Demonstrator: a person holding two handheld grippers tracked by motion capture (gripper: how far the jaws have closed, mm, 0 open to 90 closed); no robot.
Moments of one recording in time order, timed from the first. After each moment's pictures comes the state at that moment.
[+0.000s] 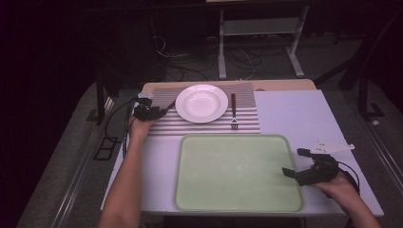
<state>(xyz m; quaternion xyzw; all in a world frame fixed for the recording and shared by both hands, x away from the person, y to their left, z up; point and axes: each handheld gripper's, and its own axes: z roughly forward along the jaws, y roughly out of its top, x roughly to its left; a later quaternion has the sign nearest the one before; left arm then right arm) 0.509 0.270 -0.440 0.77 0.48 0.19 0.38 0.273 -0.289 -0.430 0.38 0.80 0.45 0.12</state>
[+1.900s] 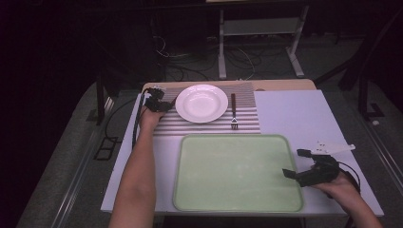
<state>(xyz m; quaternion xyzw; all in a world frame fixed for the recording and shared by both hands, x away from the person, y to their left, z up) 0.554 0.239 -0.446 0.80 0.47 0.17 0.32 0.273 -0.291 -0.429 0.37 0.80 0.45 0.11</state>
